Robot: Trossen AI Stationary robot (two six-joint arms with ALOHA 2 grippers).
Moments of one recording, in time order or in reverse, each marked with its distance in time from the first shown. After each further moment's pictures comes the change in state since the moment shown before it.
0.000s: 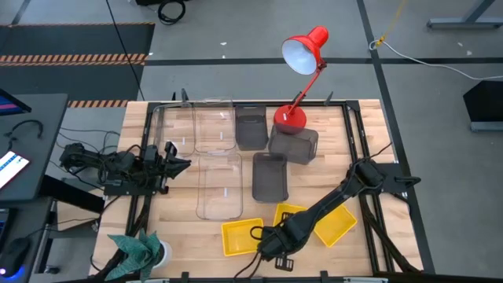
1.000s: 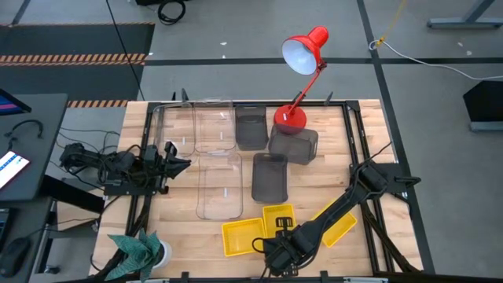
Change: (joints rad) left arm 0.000 0.000 0.000 0.001 0.000 0.000; right arm 0.086 0.015 -0.052 0.133 0.260 -0.191
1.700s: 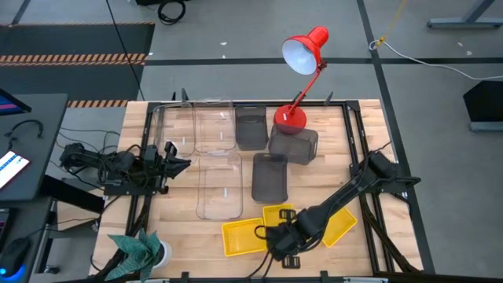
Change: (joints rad) left arm 0.000 0.000 0.000 0.003 0.000 0.000; right arm -0.055 -0.131 -0.092 0.047 -0.097 0.026
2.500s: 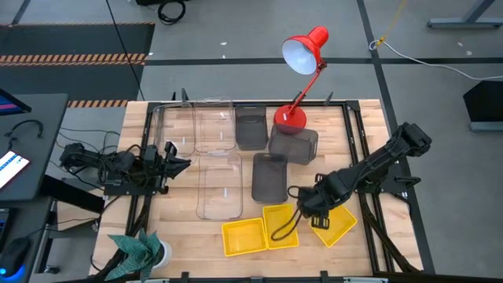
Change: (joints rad) left arm 0.000 0.000 0.000 0.001 0.000 0.000; right arm -0.101 -0.476 -0.514 -0.186 -0.042 0.051
